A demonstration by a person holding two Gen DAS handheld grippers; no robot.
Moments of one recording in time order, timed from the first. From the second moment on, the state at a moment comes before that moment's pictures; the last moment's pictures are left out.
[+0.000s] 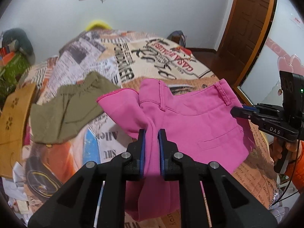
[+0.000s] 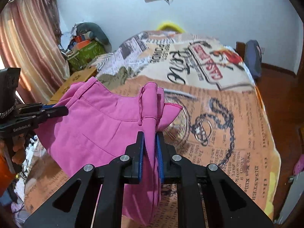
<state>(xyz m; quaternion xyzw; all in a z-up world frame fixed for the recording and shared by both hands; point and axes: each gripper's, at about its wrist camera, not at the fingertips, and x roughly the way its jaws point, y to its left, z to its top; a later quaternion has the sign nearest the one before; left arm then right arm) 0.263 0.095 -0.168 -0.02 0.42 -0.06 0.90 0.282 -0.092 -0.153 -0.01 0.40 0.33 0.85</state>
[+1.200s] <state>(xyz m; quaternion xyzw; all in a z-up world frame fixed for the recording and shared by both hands) 0.341 0.299 -0.148 -0.05 0.36 0.08 0.93 0.382 0.127 -0.123 -0.08 0.34 0.40 0.85</state>
